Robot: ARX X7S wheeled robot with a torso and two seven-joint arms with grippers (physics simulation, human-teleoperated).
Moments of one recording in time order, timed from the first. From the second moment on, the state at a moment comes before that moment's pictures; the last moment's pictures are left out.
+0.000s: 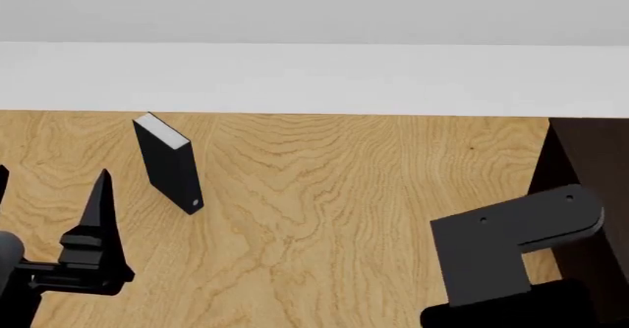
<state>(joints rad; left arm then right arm) -0.23 -0.34 0.13 0.57 -0.47 -0.46 -0.29 1.77 1.01 -1.88 -0.67 2.01 0.38 1.42</state>
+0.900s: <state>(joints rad) -0.25 -0.35 0.15 0.55 -0.48 -0.45 -0.30 1.80 0.36 -2.01 0.24 1.92 0.59 1.08</state>
